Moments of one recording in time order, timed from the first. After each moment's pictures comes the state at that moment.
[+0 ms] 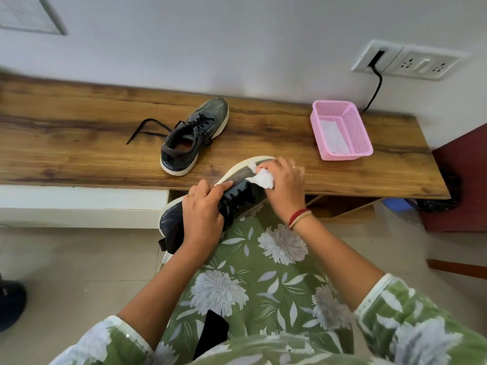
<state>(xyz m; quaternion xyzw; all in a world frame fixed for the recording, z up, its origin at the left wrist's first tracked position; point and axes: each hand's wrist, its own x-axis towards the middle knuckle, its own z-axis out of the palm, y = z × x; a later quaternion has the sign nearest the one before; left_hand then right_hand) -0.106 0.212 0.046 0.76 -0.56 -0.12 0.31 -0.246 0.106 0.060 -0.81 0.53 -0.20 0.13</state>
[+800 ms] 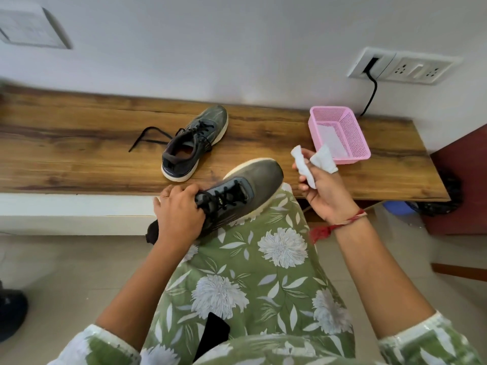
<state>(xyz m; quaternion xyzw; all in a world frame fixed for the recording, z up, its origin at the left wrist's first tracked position) -0.069 0.208 0.062 0.84 -0.51 -0.14 0.16 -0.294 0.092 0.115 -0.33 0.51 -0.40 0.69</state>
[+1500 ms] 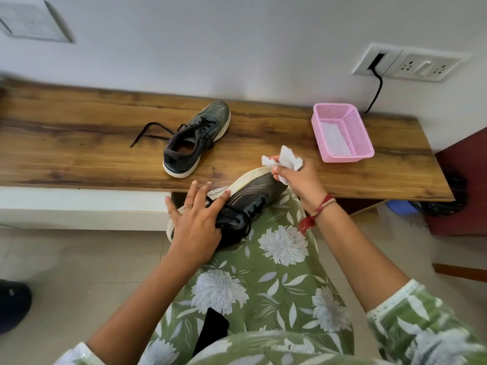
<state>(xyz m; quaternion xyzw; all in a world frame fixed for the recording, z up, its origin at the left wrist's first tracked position) -0.098 0.232 0.067 0.78 -0.61 -0.15 0.05 -0.265 0.080 0.083 -0.52 0.58 -0.31 0.55</state>
